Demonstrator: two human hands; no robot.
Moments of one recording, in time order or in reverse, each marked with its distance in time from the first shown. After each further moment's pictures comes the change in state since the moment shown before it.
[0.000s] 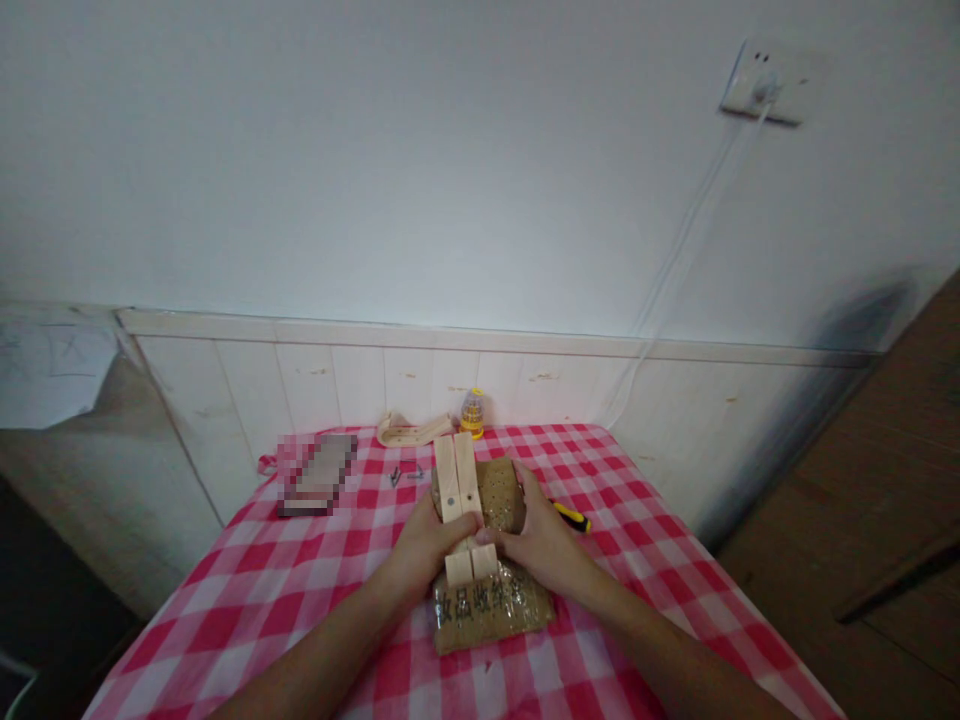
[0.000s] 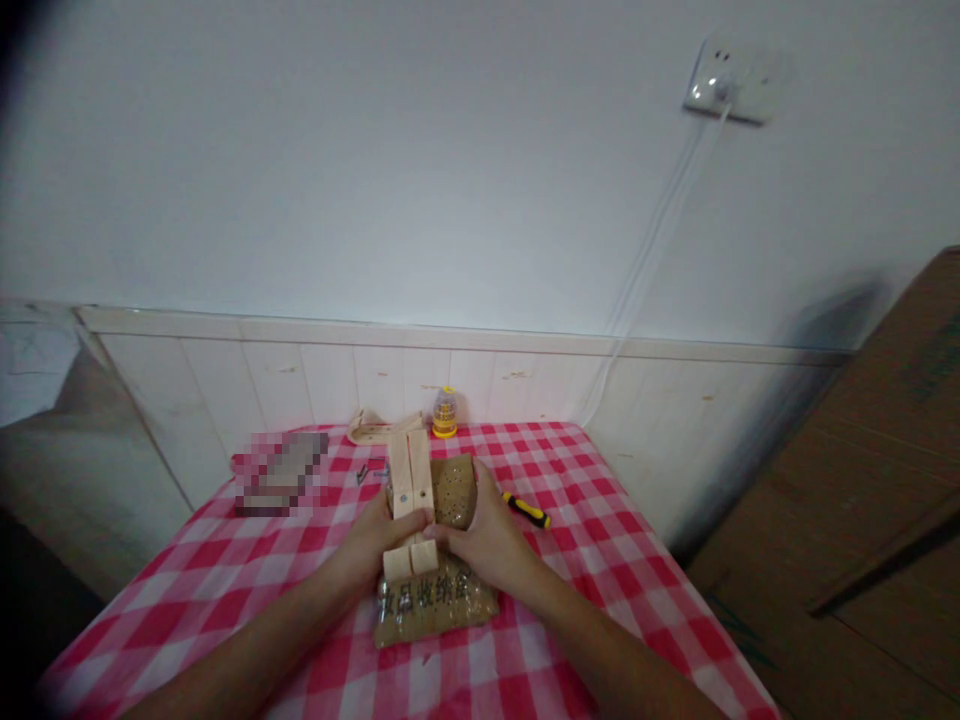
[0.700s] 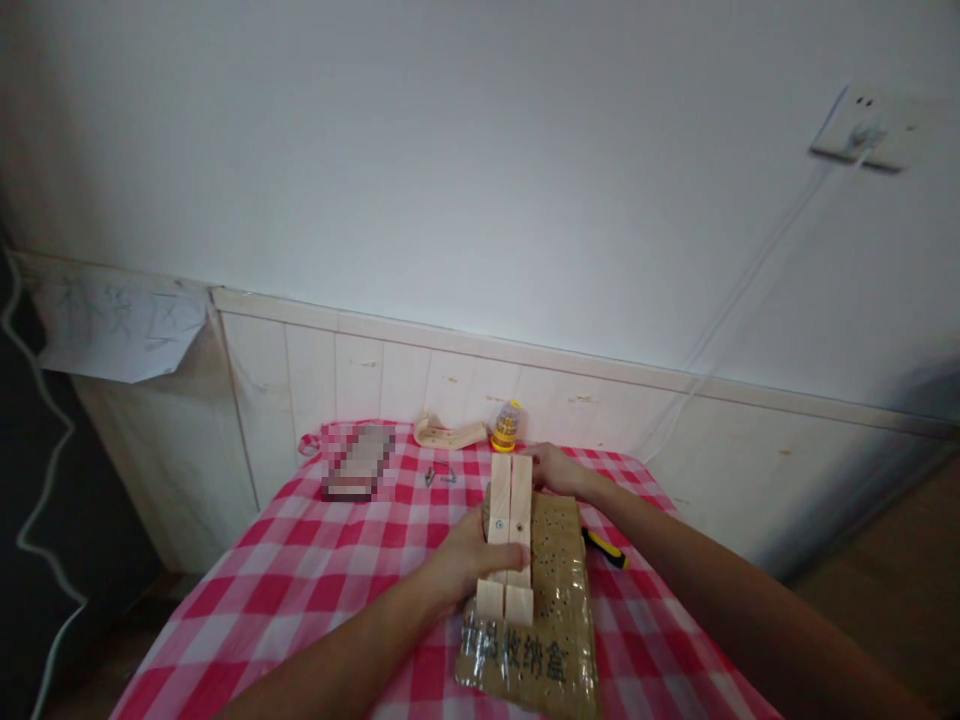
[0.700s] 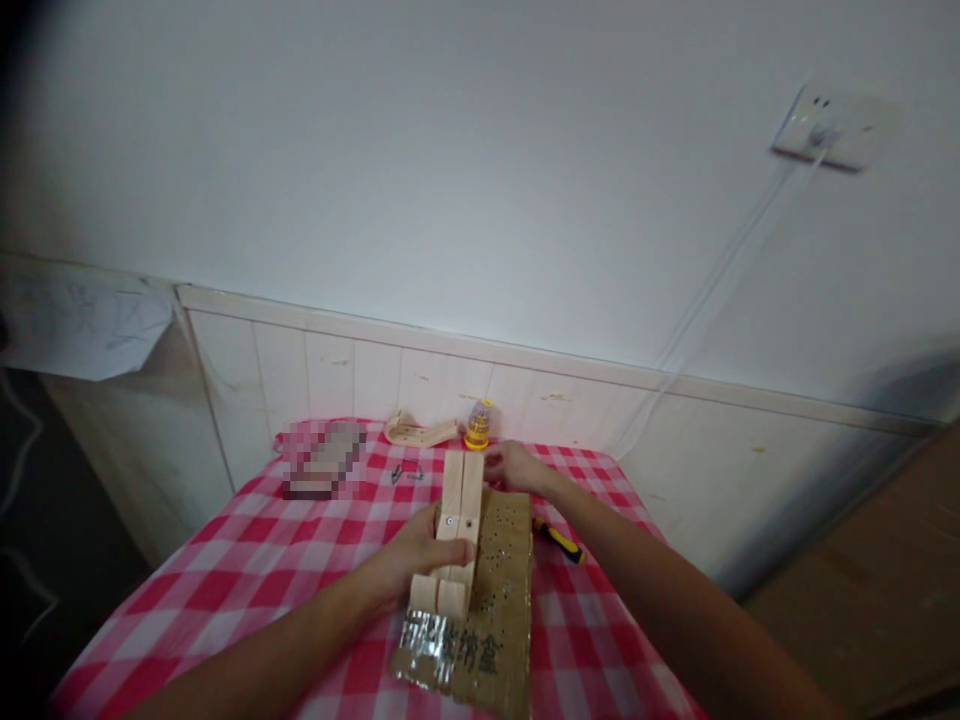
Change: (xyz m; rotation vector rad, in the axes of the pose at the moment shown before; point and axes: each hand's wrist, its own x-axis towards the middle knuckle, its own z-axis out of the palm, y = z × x) left_hand 0.001 -0.008 -0.006 -0.170 -0.225 -0.129; right_hand 0.137 0.017 -0.024 -0.341 -0.463 0.167
